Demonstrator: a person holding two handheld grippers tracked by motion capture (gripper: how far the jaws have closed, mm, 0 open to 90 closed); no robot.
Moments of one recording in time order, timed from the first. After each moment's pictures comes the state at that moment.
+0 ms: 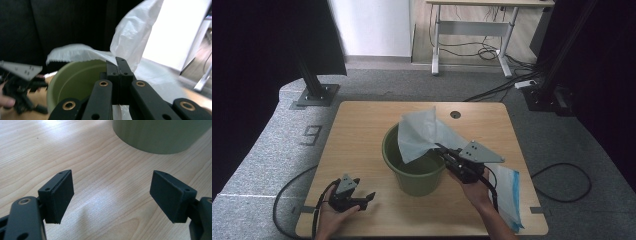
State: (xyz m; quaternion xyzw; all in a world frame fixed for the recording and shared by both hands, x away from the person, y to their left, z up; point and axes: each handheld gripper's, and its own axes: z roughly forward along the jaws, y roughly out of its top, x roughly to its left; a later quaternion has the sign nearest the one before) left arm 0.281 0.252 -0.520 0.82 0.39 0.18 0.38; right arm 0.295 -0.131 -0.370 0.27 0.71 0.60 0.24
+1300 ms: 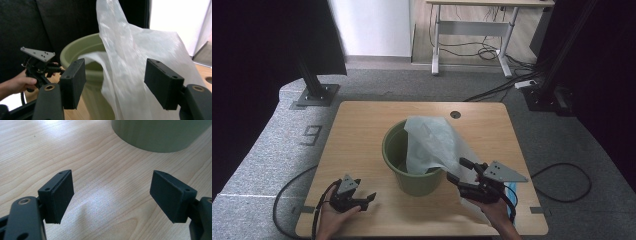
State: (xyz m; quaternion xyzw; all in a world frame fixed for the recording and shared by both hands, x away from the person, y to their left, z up) left arm 0.281 0.248 -0.522 0.82 0.39 0.17 0.37; right arm 0.261 -0.187 -0.408 0.30 0.70 0.62 0.19
